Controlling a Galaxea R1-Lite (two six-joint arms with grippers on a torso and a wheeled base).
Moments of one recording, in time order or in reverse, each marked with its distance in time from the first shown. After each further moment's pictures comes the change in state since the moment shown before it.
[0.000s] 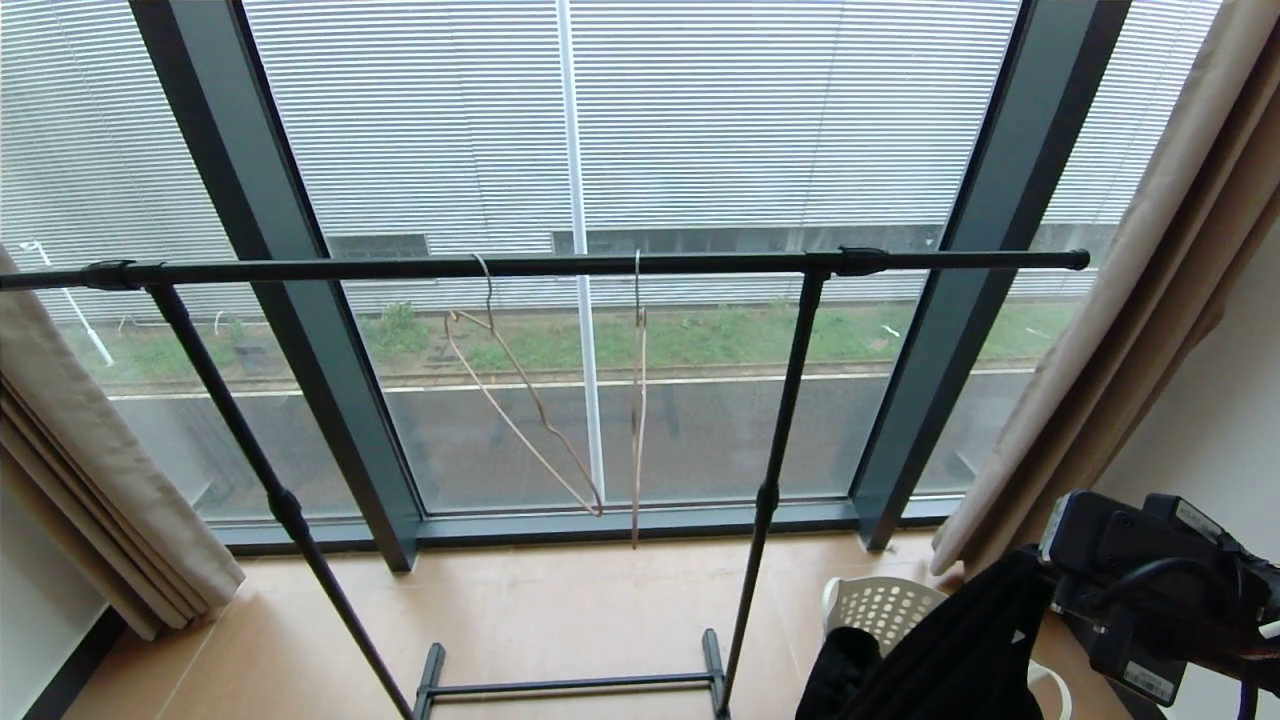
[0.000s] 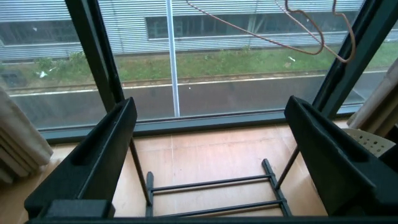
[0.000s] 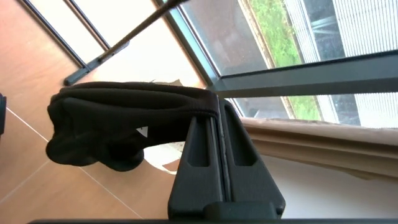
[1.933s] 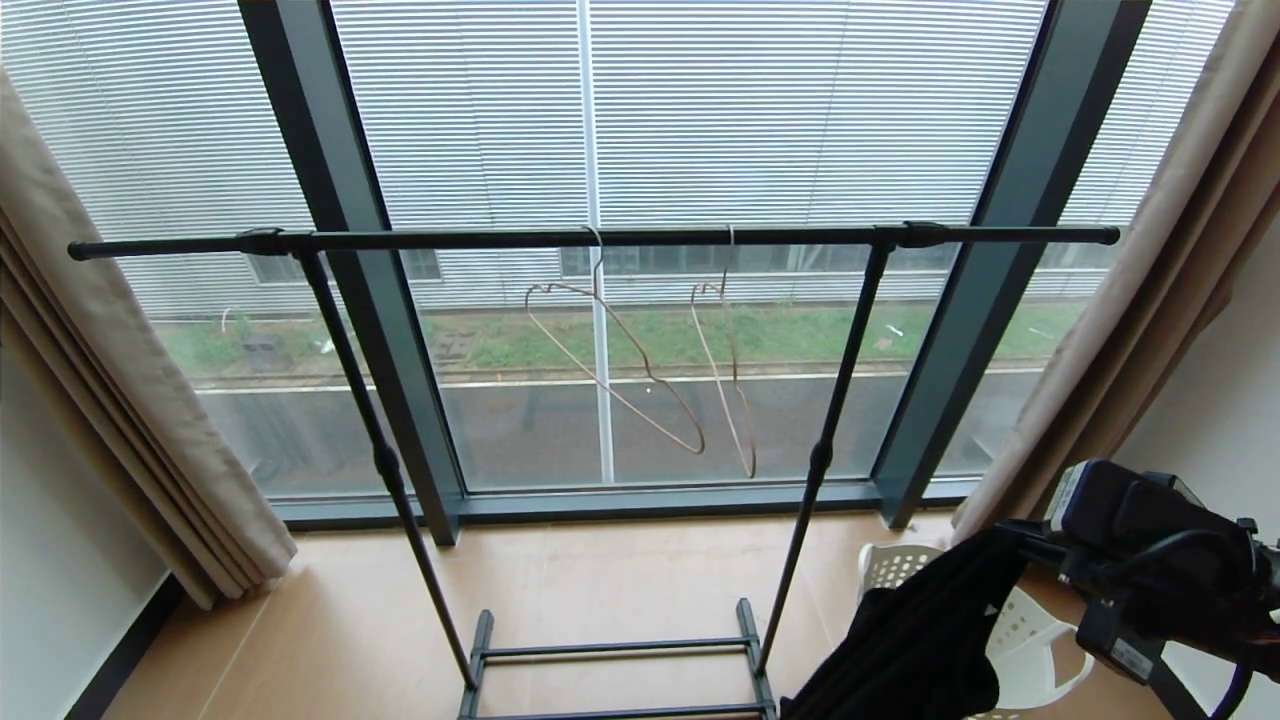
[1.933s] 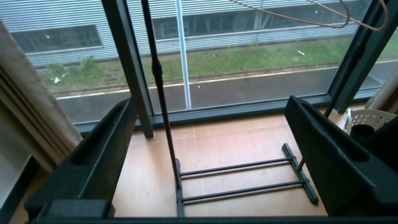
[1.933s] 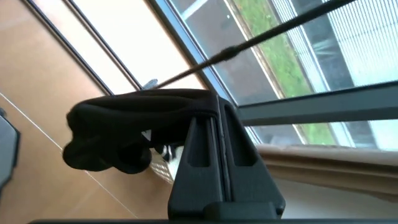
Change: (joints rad) left arm 0.004 0.004 0.002 0.001 0.001 0.060; right arm 0.005 0.007 -0.007 -0.090 0.088 0.068
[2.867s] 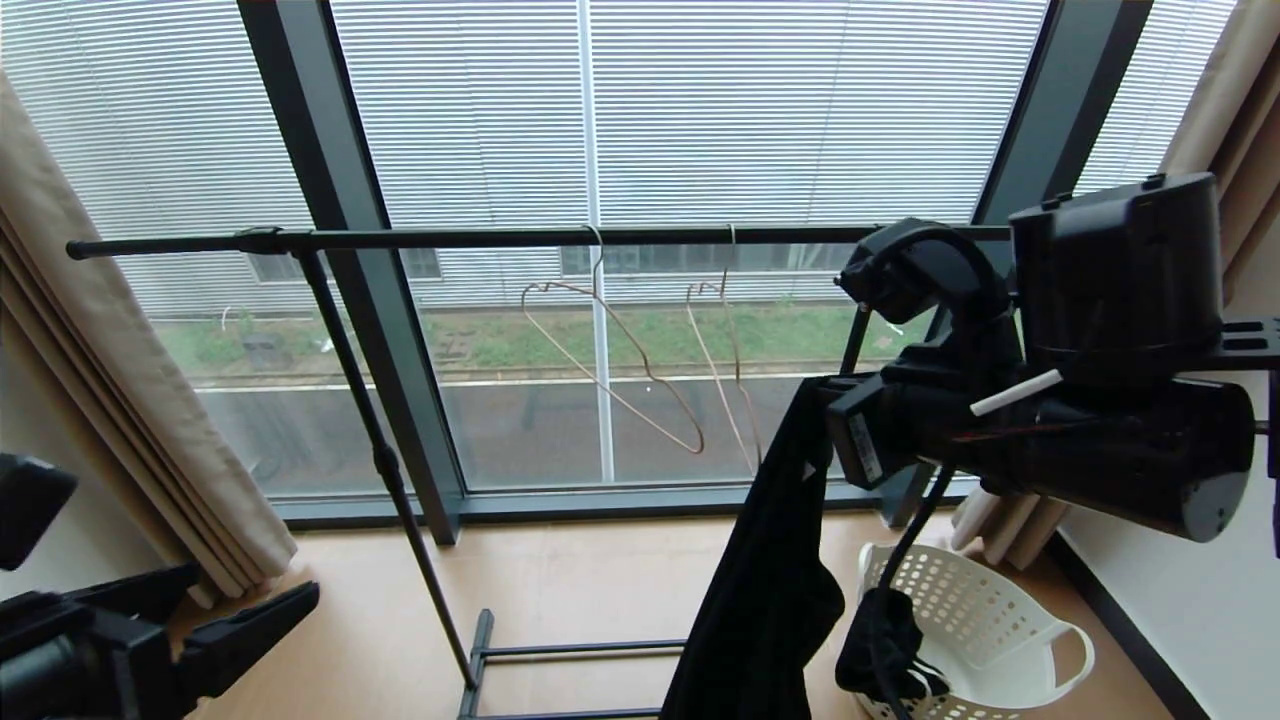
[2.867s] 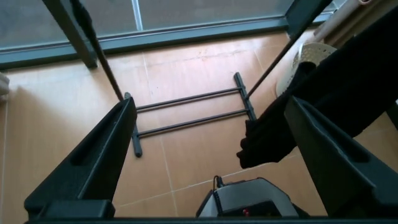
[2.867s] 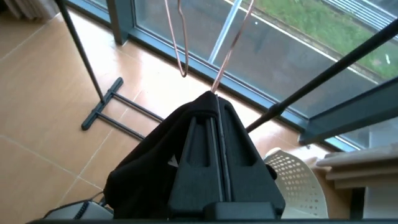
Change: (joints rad) left arm -0.233 0.998 -0.390 -0.164 0.032 -0.160; right arm 0.331 0.362 -0.574 0.126 -0.282 0.644
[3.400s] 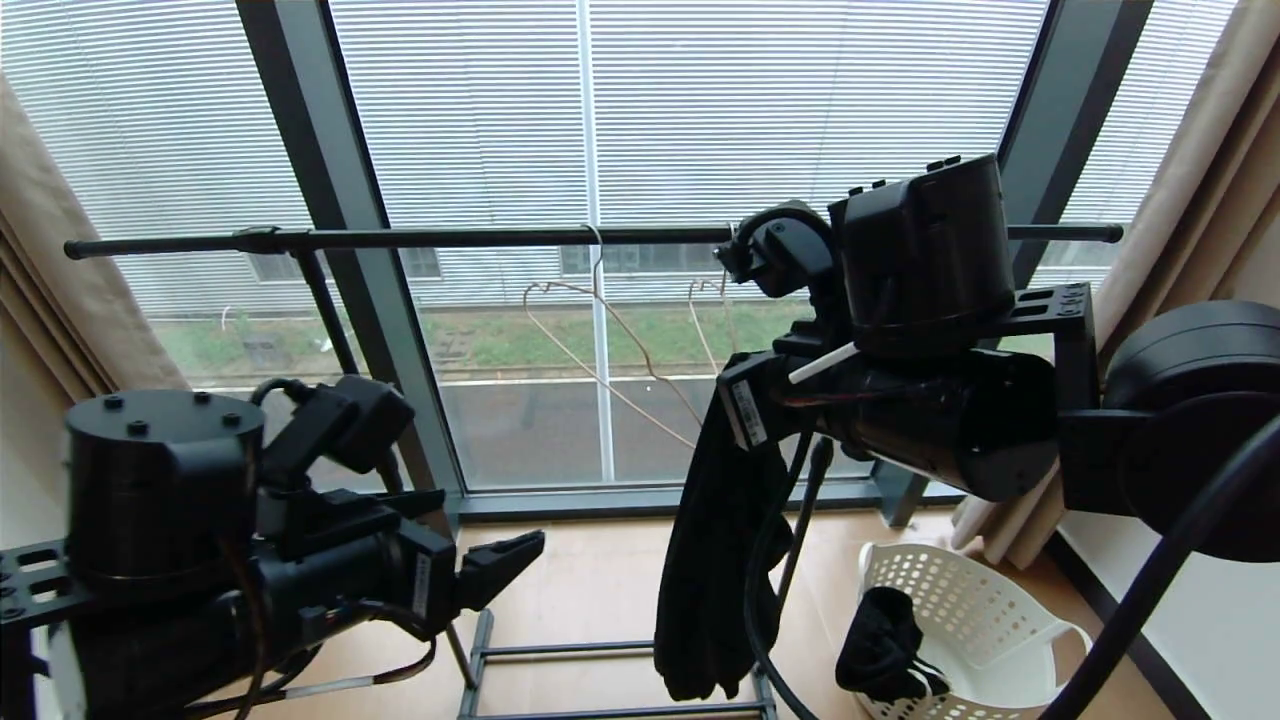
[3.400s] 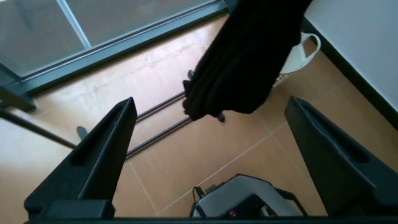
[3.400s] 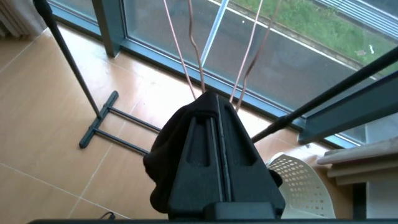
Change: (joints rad) left arm -0.346 0.441 -0.167 -0.261 0.036 0.001; right arm 0.093 0.183 -0.216 0.030 -0.141 0.061
